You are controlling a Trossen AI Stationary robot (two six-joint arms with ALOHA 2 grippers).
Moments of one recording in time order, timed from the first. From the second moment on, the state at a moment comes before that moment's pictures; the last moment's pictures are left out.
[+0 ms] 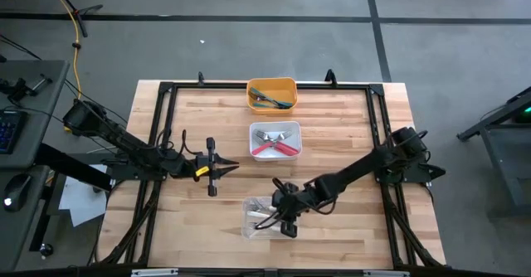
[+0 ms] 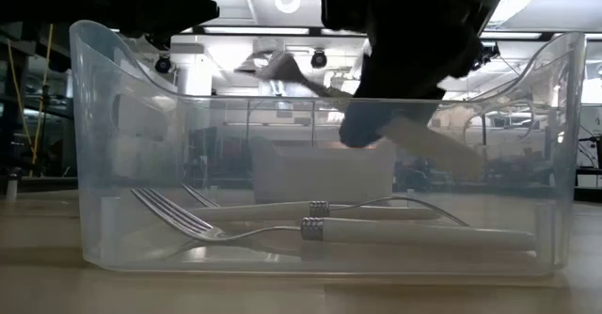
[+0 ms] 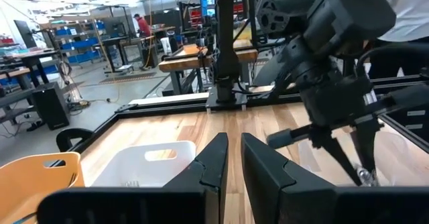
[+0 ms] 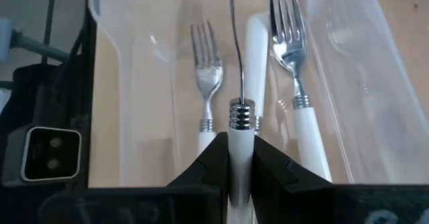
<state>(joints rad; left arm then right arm) -0.40 1.18 0.27 0.92 -0.51 0.14 0.43 1.88 1.15 -0.11 0.01 0.63</state>
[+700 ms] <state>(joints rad) -0.40 1.18 0.27 0.92 -0.51 0.14 0.42 1.88 1.15 -0.10 0.00 0.51</state>
